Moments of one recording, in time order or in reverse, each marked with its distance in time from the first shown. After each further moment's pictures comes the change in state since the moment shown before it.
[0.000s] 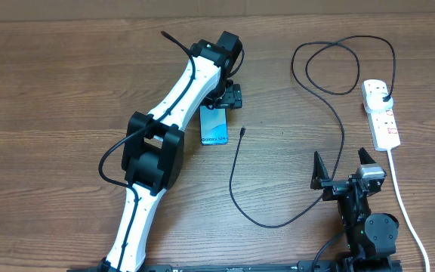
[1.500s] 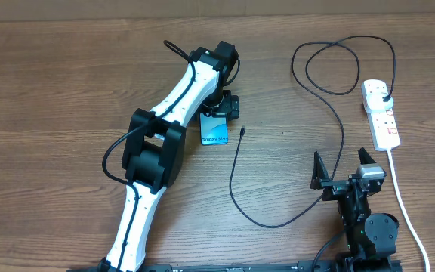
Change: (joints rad) left arm 0.011 0.022 -0.079 0.022 0.054 0.075; right arm 0.000 0.000 0.000 0.000 0.000 0.000
